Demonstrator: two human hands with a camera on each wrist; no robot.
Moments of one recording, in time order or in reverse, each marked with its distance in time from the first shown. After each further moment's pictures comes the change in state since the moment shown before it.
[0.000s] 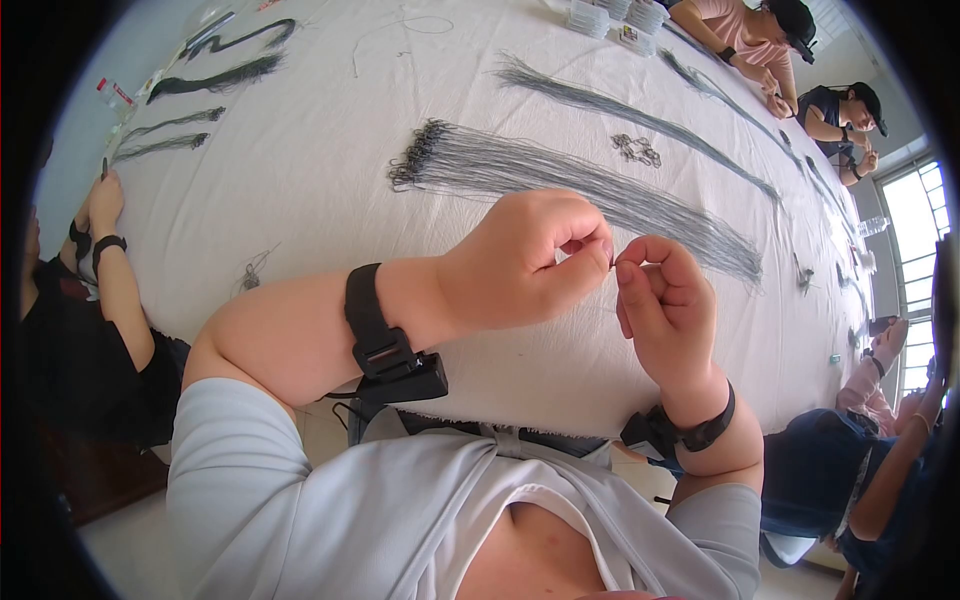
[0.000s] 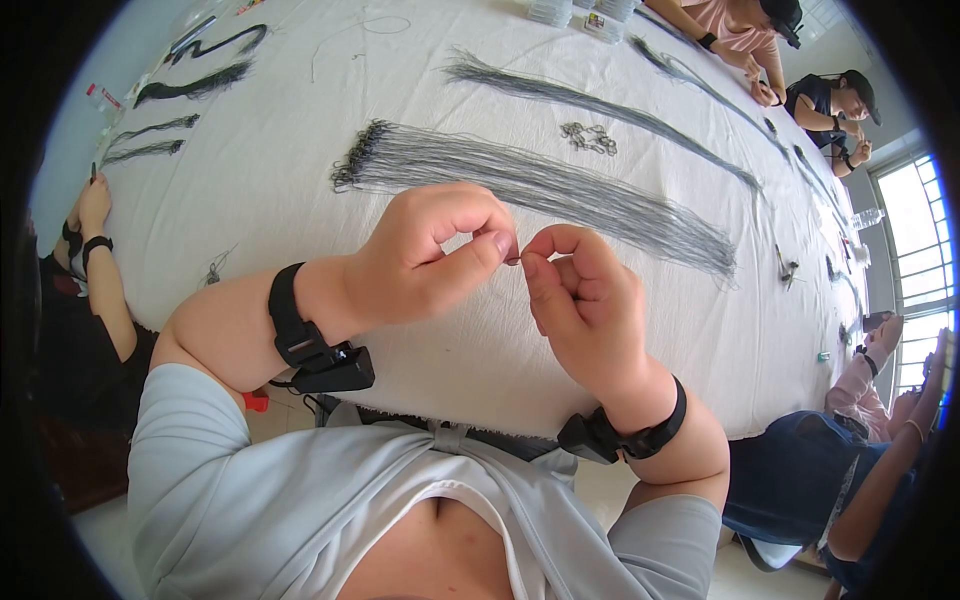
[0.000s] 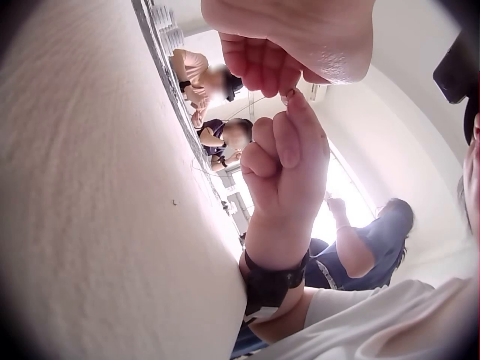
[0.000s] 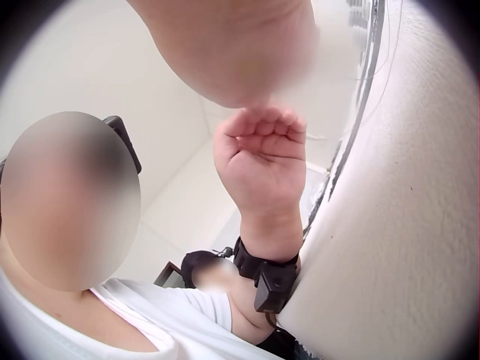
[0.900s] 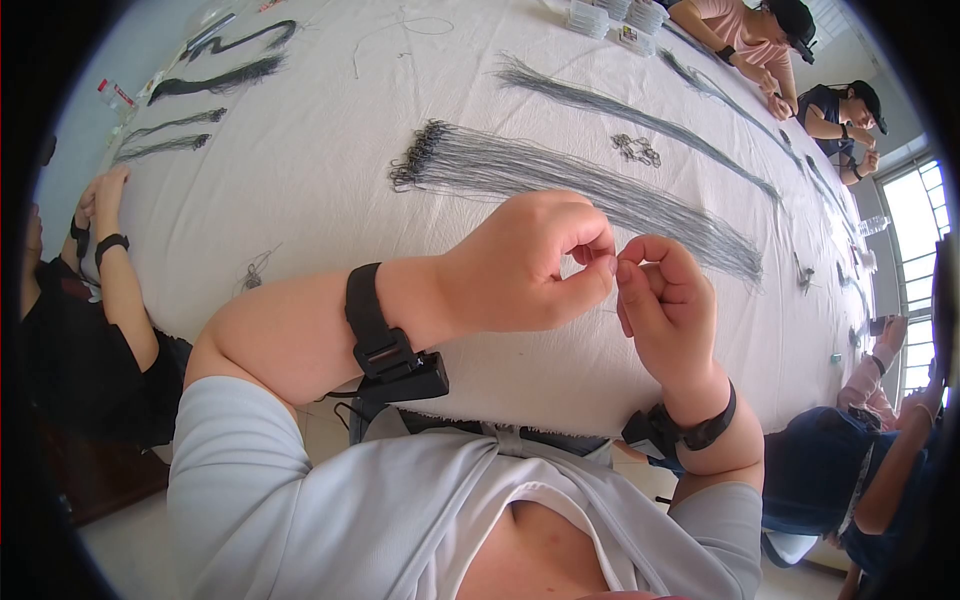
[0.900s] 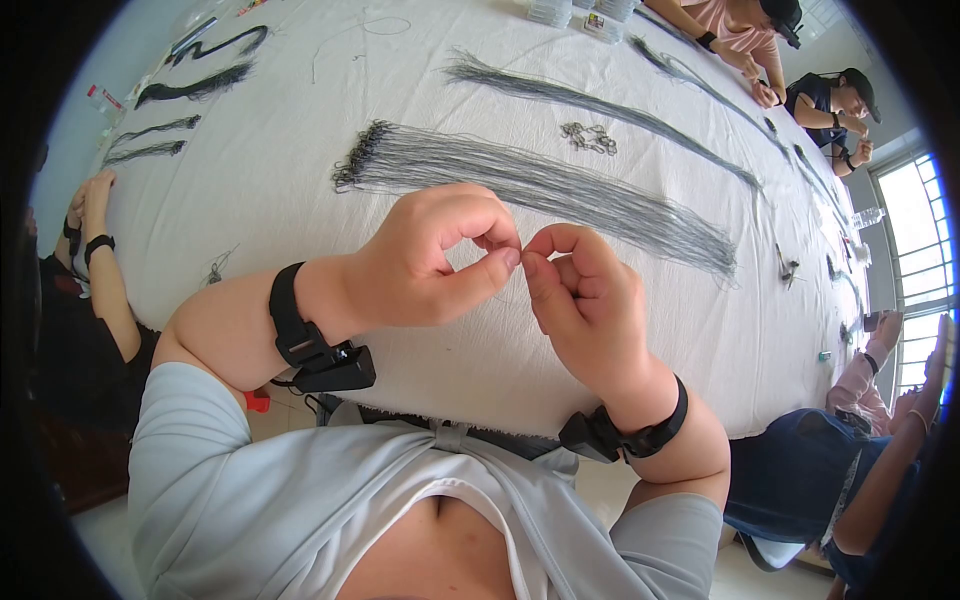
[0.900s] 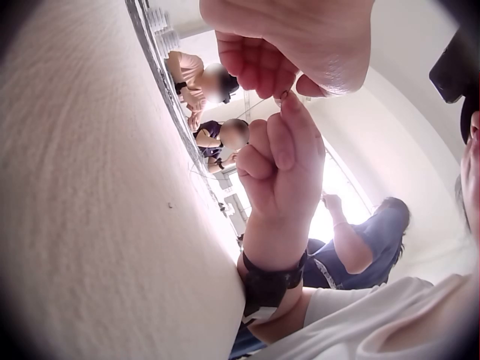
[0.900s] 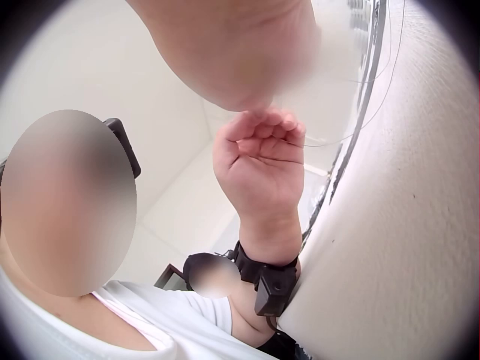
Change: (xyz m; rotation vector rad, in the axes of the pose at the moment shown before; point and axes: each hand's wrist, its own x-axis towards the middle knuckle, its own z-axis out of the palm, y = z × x) left_hand 0.002 0.007 0.001 0.092 -0.006 0.048; right_hand 0.001 -0.002 -0.002 -0.029 -0.011 0.009
